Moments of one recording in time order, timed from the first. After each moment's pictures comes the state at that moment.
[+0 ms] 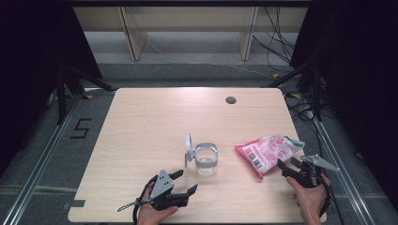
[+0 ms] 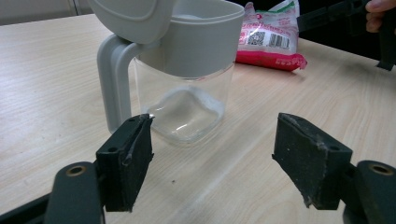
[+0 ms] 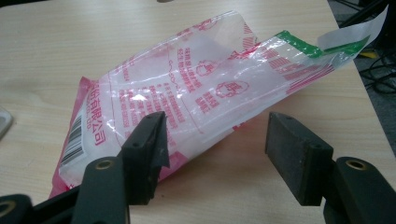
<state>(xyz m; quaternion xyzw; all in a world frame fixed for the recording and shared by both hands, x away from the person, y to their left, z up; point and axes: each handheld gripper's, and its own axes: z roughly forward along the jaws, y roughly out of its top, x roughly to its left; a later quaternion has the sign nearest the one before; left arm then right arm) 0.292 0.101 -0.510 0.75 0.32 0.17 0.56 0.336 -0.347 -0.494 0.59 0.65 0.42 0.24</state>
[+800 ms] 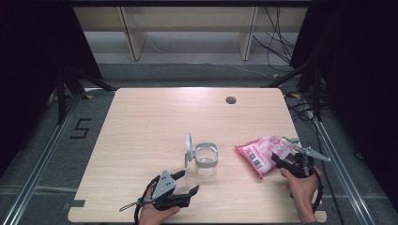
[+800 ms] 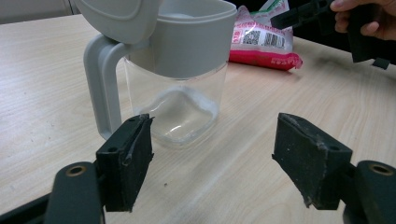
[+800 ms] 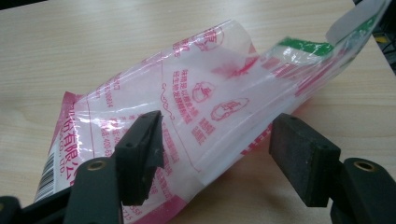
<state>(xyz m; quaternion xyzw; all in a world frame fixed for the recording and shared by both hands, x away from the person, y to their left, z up) 0.292 0.096 -0.511 0.75 0.32 0.17 0.56 0.367 -0.340 -0.501 0.61 0.64 0.41 0.22</state>
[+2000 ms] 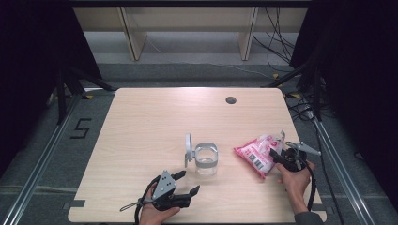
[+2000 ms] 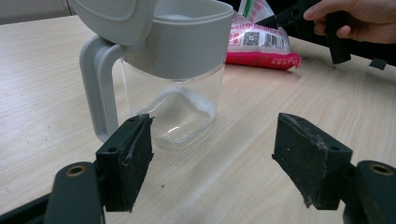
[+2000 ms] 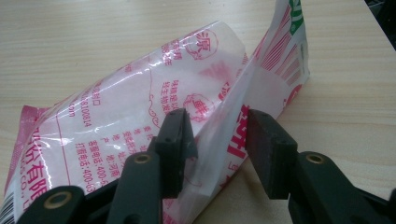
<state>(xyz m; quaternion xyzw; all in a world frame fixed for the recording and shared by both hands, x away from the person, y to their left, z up) 0.291 0.096 -0.511 0.75 0.32 0.17 0.56 0.389 -0.328 -0.508 0.61 0.65 0.39 0.23</state>
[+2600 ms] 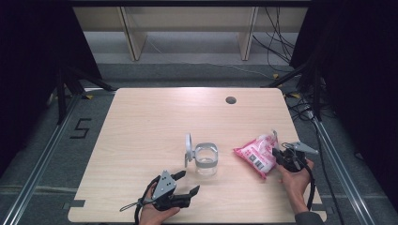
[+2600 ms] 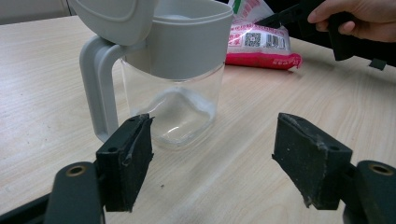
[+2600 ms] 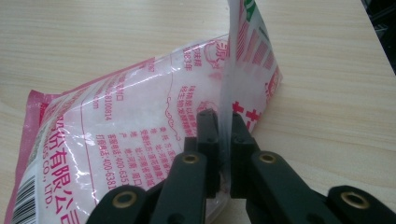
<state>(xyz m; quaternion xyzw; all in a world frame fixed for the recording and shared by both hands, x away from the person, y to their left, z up) 0.292 0.097 -0.511 0.75 0.30 0.18 0.55 0.384 -0.320 -0.499 0.58 0.68 0.38 0.24</state>
